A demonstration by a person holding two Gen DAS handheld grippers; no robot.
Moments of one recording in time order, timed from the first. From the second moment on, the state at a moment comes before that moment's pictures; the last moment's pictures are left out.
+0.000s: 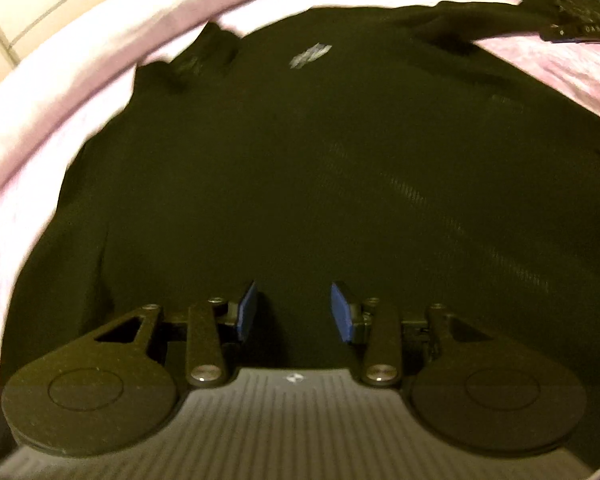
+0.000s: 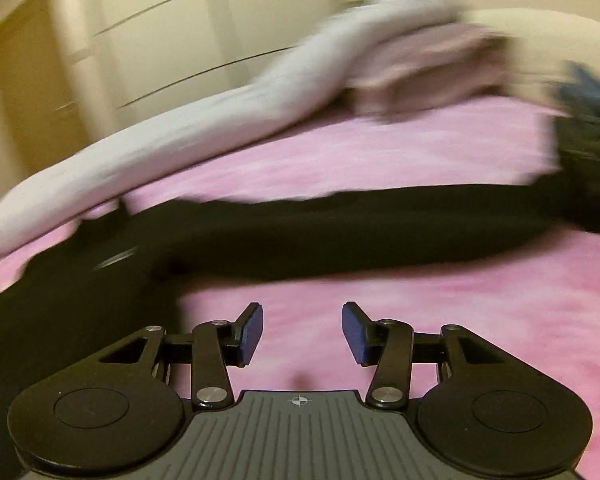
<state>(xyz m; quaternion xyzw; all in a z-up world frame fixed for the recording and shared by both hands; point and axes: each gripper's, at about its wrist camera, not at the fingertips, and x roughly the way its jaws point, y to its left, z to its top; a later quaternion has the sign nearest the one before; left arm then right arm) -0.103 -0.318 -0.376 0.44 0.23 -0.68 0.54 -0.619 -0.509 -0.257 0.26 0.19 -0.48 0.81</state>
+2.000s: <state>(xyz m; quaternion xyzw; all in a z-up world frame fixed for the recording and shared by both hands) 0.242 -0.143 -0.366 0.62 0.00 -0.55 0.56 -0.166 -0.377 -0.250 0.10 0.35 -0.13 0.92</state>
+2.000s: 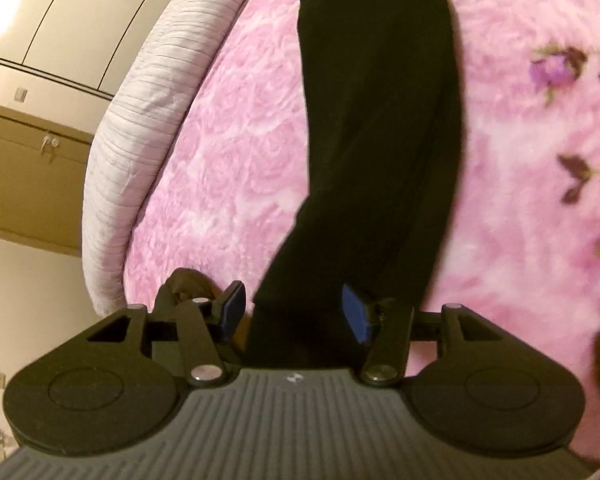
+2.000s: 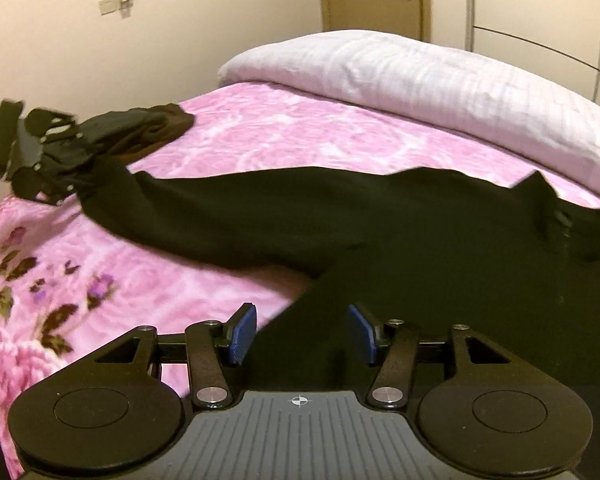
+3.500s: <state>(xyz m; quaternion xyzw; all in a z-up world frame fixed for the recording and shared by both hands) 0.214 -0.063 -0.375 0.64 0.00 -0.52 0.57 -0.198 -0.373 -0.258 0.18 0.33 -0.18 0.91</state>
